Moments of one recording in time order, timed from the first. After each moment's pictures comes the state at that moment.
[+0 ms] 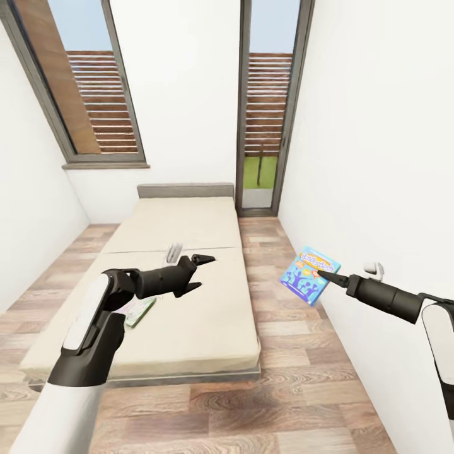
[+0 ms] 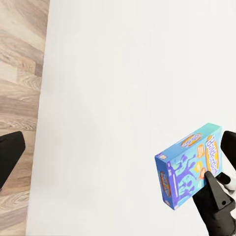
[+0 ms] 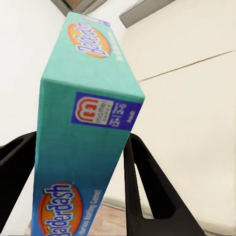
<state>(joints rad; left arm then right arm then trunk) -0.67 0.00 -0.10 -1.57 1.82 0.87 0.84 -0.50 -0.29 -0.30 -1.60 -0.57 1.04 0.64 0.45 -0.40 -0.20</state>
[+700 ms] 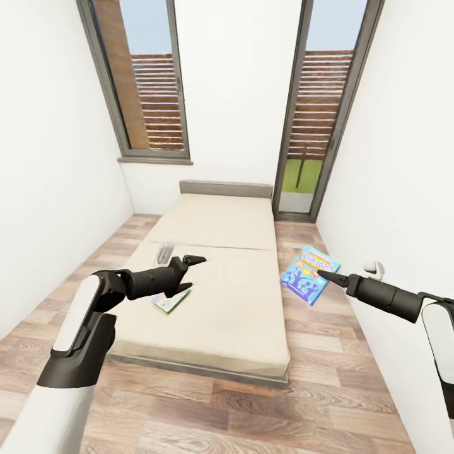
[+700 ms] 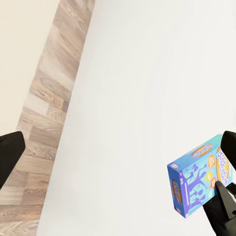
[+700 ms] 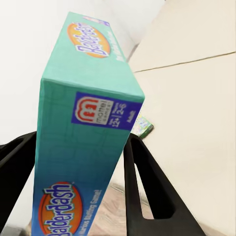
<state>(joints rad) -0.67 0.04 -0.07 -1.57 1.82 0.88 0.84 -0.50 -0.30 -0.30 -1.60 -0.56 1.04 0.64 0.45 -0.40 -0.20</state>
